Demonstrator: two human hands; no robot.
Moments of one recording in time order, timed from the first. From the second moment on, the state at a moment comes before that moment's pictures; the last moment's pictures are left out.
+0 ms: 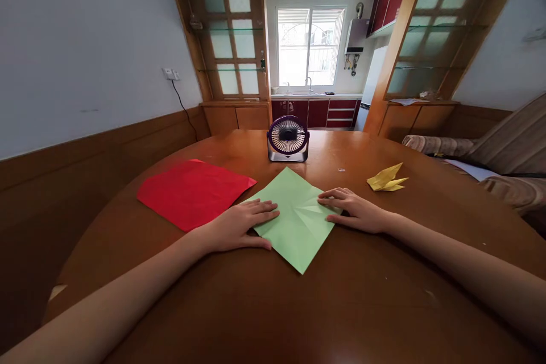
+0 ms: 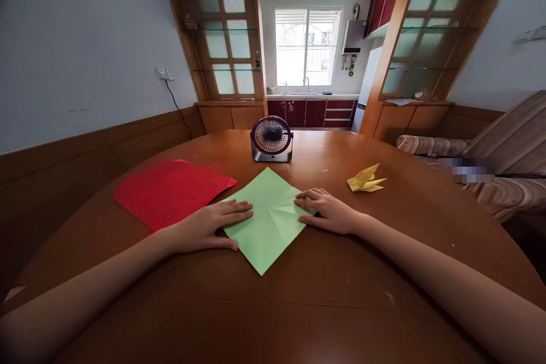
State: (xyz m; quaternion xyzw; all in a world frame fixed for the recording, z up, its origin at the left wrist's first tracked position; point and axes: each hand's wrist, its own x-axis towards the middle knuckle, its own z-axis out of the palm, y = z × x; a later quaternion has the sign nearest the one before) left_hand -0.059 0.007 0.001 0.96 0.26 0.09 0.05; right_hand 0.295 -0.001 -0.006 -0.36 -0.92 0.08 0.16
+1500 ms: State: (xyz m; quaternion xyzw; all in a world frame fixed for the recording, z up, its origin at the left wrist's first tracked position) left_hand -0.054 0.001 -0.003 0.95 0.18 0.21 0.17; right_hand 0.303 -0.001 0.007 -0.25 -0.93 0.19 0.21
